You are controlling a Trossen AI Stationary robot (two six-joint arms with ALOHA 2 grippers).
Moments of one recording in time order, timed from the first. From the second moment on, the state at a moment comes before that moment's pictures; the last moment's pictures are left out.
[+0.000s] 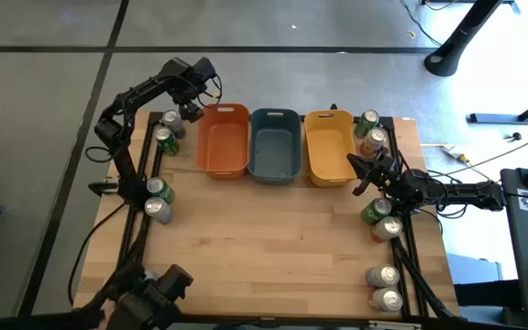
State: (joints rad) left arm 0.95 1.81 1.59 -1.31 -0.56 0.19; right arm 0.01 0.10 0.02 0.23 0.60 0.05
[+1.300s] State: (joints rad) left arm 1.04 1.98 1.60 -1.50 -0.51 0.11; right arm 0.01 0.10 0.02 0.21 0.58 0.09
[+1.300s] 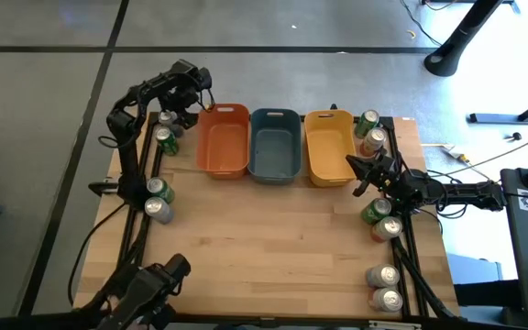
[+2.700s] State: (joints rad) left arm 0.95 1.85 1.59 -1.50 -0.40 0.16; right arm 0.01 0.10 0.02 0.22 0.59 0.08
